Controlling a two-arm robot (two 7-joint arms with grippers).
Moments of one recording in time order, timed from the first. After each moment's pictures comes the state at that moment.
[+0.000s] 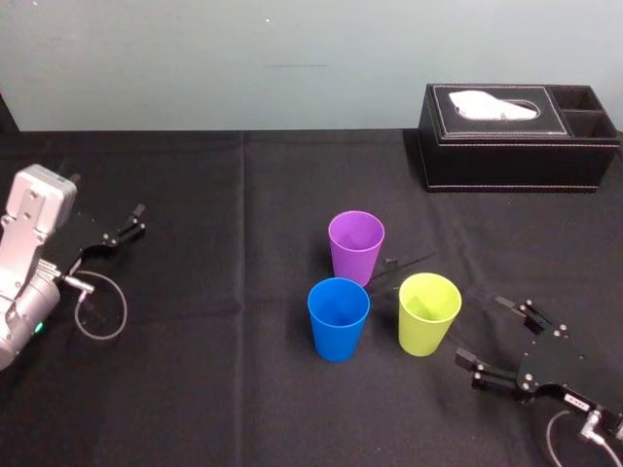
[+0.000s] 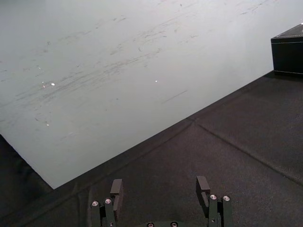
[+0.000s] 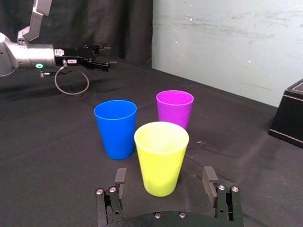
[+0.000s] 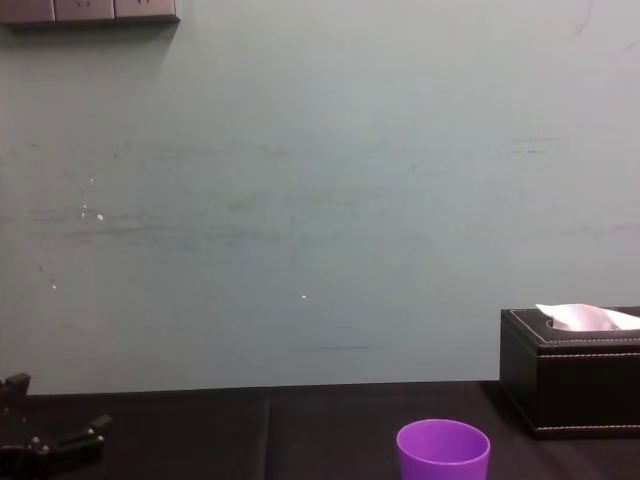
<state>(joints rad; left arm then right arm) -0.20 0.60 0.45 -1.41 -0.25 -0.12 0.03 -0.21 0.75 -0.22 -1.62 0.54 -0.29 0.59</state>
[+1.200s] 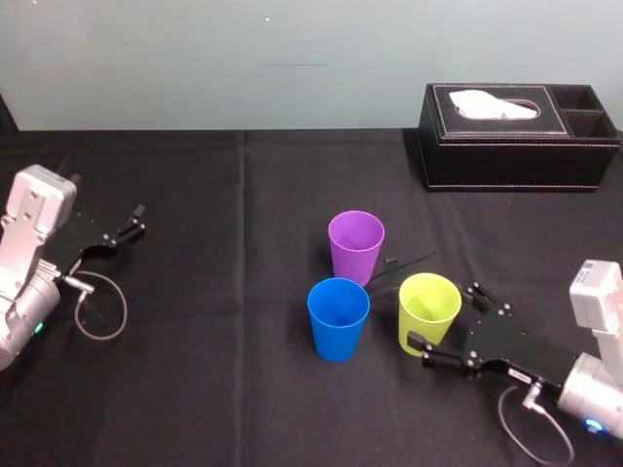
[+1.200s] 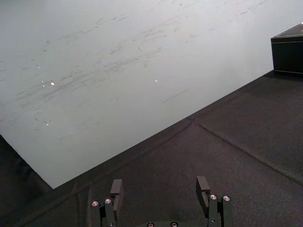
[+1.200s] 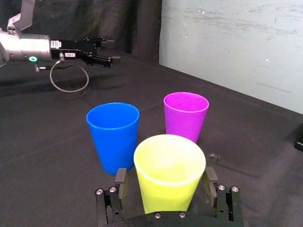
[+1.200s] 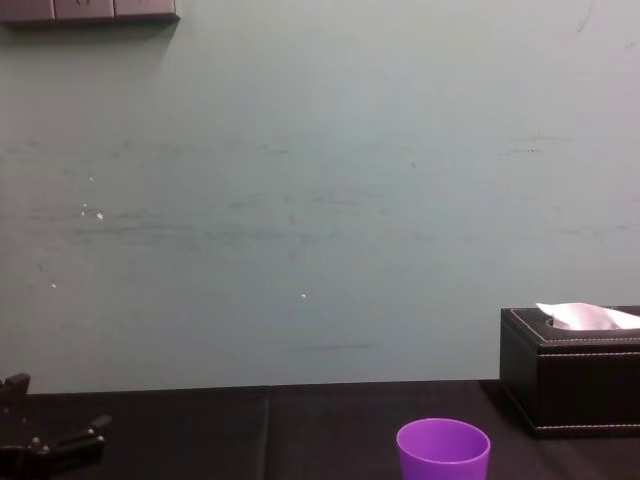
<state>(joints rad) -0.20 0.60 0.45 -1.41 -0.25 -0.12 0.03 -0.04 0.62 -0.29 -1.52 0.42 -0.22 0.62</state>
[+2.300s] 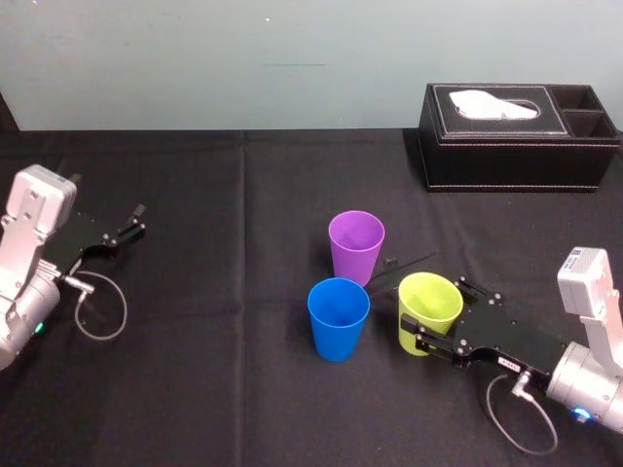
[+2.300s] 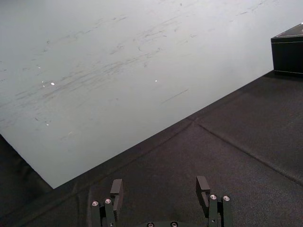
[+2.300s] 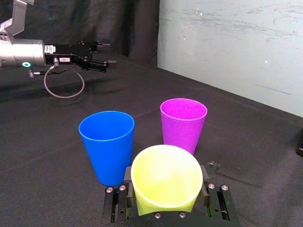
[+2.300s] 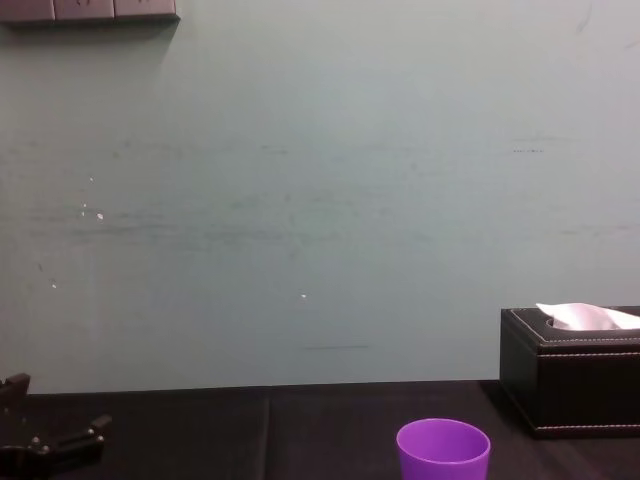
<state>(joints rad) -0.20 0.60 0.45 -1.41 -0.25 -0.12 0.03 0.00 0.59 -0.31 -1.50 0.41 -0.19 0.61</state>
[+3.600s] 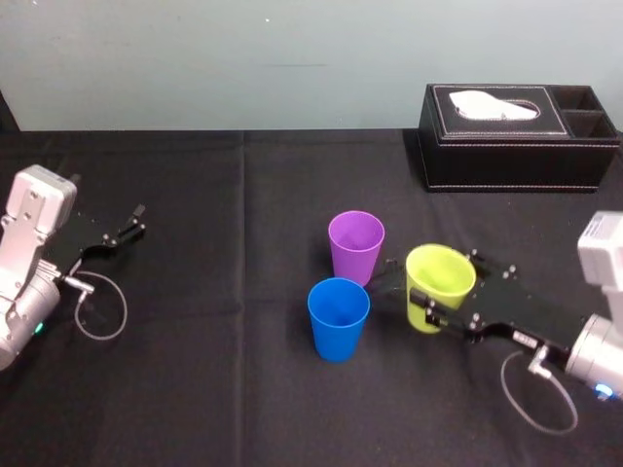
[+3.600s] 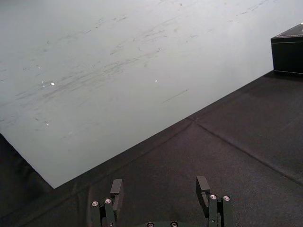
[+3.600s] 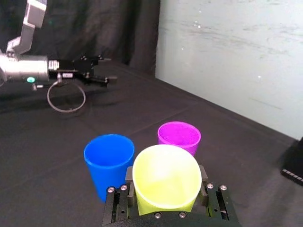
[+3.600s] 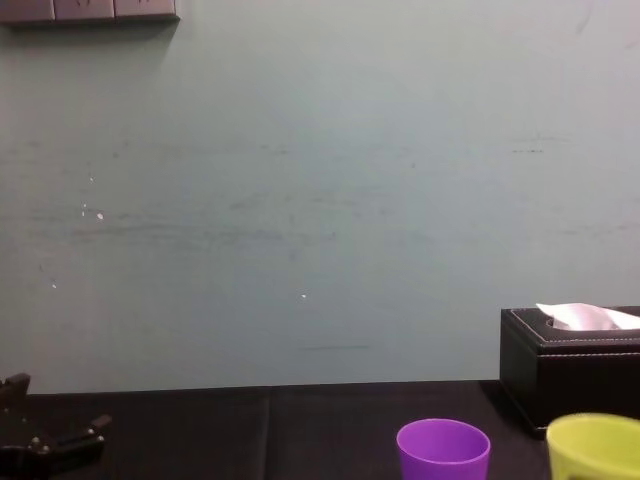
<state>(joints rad) -0.20 0.60 0.45 -1.41 -0.25 -0.12 0.03 -0.03 0.65 -0.27 -1.65 0.43 -0.11 0.57</state>
